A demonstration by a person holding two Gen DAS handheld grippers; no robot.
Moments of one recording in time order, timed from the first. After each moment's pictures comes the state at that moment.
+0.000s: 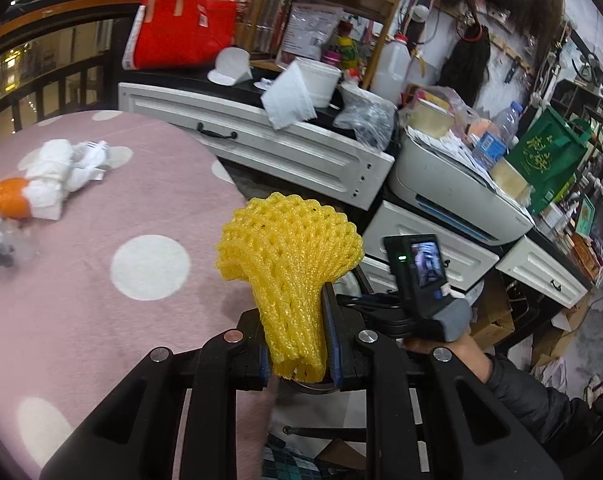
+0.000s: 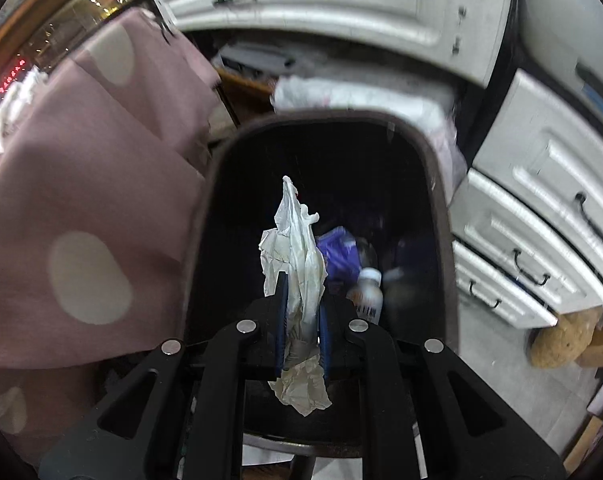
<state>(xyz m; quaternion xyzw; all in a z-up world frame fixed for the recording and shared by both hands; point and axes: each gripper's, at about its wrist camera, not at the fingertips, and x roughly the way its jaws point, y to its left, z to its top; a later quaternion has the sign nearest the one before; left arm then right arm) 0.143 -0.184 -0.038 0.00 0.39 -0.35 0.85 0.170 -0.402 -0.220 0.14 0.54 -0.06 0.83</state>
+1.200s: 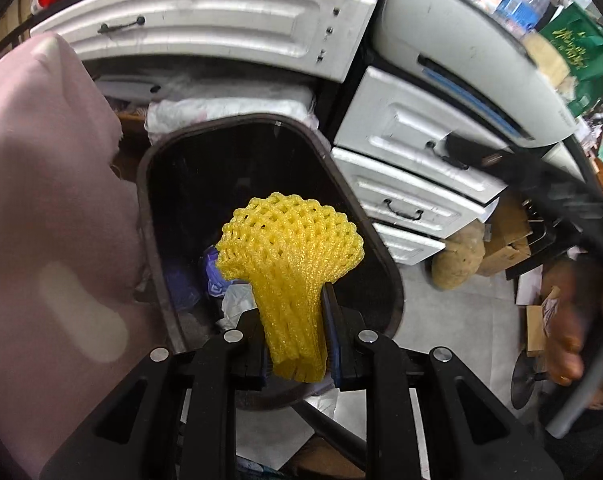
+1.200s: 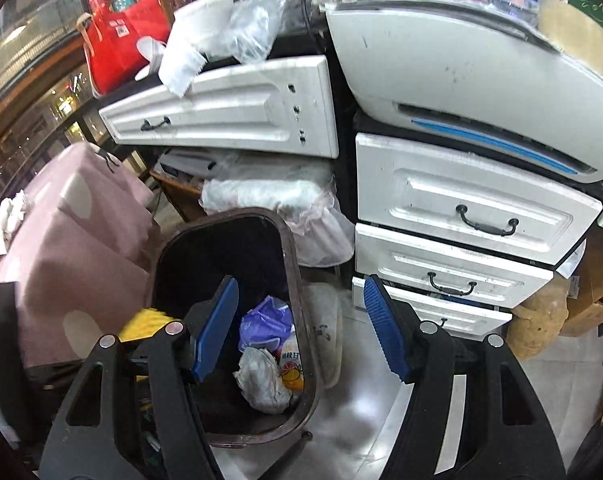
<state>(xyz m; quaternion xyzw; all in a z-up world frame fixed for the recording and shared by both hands) 0.160 -0.327 -0.176 0.10 0.52 -0.37 0.76 0.084 -0.487 -0.132 0.19 0.40 -0.18 0.88</state>
